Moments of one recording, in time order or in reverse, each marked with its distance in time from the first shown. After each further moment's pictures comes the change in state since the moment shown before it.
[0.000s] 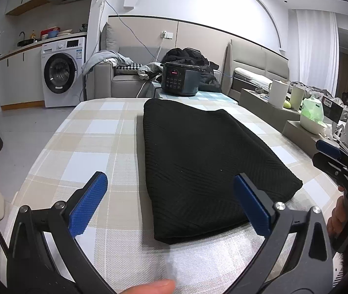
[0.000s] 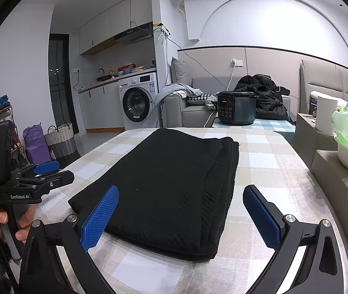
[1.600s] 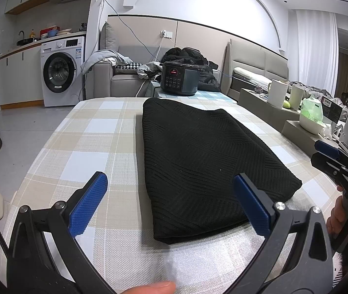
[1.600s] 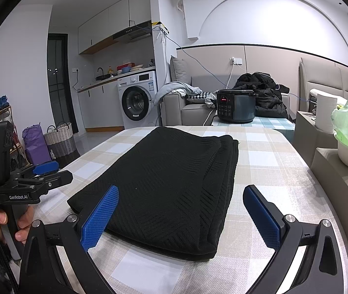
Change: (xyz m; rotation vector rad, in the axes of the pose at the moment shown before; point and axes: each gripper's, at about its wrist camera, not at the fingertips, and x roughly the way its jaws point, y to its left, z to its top) left arm 0.001 -0.001 -0.001 -0.001 0.003 -0.002; right arm -0.001 -0.002 0.000 0.005 0.008 -0.001
